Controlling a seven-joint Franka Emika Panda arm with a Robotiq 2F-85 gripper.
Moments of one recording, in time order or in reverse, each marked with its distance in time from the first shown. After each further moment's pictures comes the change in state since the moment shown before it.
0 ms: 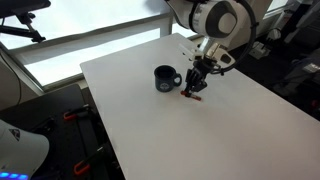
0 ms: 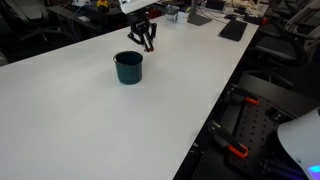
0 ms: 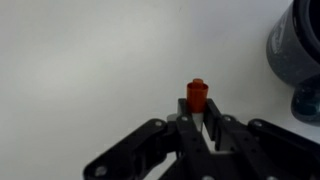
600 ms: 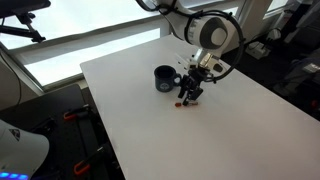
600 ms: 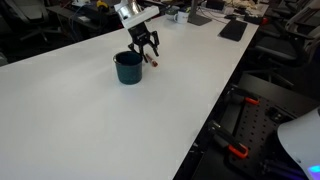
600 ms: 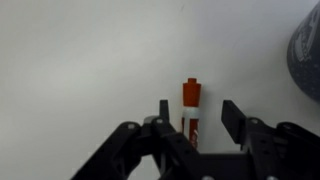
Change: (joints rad) arm 0.021 0.078 -0.006 0.019 -0.020 0.000 0.012
